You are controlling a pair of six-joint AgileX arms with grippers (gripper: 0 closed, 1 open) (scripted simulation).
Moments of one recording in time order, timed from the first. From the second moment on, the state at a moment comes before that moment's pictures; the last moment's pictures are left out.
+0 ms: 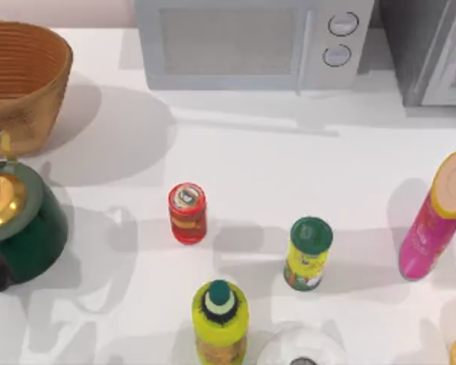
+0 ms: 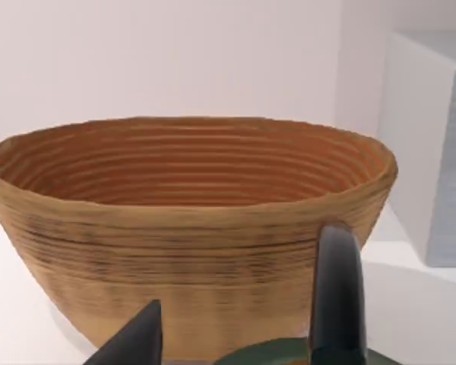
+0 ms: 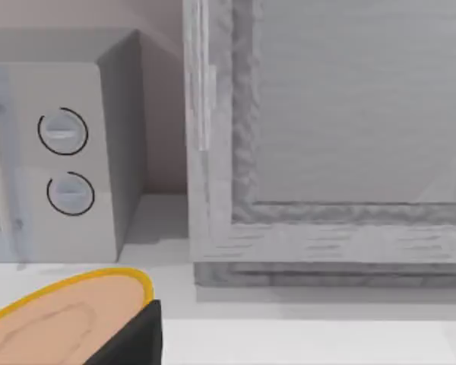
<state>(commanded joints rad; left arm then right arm) 0.00 0.00 0.00 0.00 0.00 0.00 0.00 0.00 0.00 0.00 0.00 0.00</state>
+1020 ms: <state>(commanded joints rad) -0.10 0.99 0.71 -0.17 0.58 0.74 0.00 0.00 0.00 0.00 0.00 0.00</state>
